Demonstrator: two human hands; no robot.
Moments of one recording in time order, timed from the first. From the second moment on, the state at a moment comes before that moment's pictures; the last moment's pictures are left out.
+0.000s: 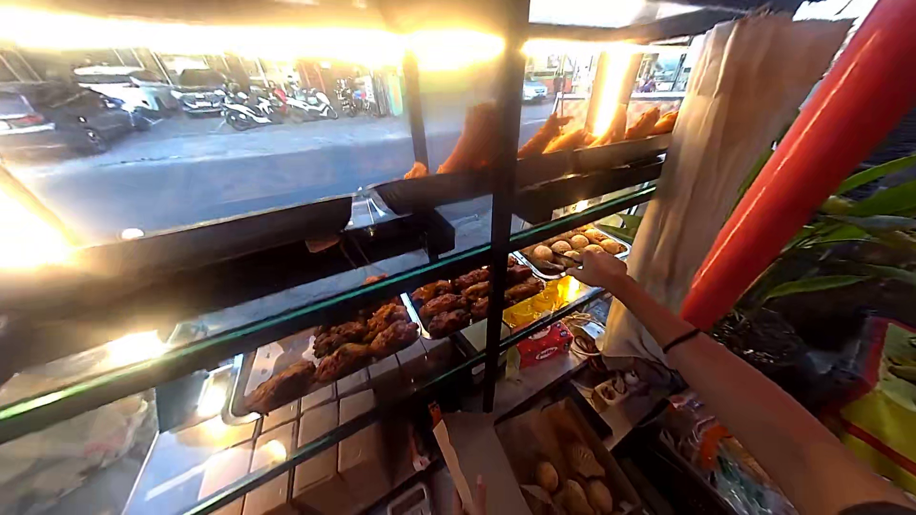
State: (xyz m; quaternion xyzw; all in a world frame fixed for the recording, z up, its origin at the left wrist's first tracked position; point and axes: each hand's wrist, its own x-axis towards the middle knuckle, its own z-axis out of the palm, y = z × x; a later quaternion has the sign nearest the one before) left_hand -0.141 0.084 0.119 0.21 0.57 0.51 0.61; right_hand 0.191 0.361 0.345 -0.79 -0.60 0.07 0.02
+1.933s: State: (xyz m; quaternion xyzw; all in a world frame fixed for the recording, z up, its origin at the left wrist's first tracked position) left_hand -0.129 0.084 0.142 0.20 0.60 0.52 0.58; right_hand 0.232 0.275 0.424 -0.74 -0.66 0.15 0.05
